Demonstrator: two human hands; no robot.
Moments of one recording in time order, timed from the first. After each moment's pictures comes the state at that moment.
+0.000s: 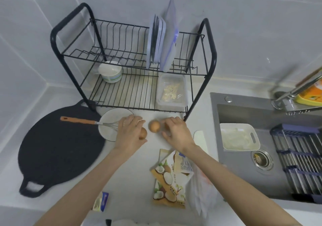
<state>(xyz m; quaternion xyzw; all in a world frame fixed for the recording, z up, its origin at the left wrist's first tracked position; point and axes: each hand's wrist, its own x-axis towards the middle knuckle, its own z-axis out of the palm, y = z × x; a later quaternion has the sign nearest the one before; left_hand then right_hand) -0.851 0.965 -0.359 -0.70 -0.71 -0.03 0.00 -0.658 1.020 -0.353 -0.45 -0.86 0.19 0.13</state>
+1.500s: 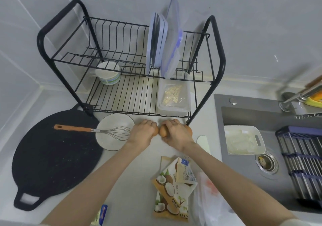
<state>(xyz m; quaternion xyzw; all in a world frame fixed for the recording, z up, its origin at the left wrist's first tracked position) -0.830 1.020 -0.370 -0.74 -0.66 0.06 -0.10 -0.671 1.059 -0.377 -0.47 -0.86 0.21 0.01</state>
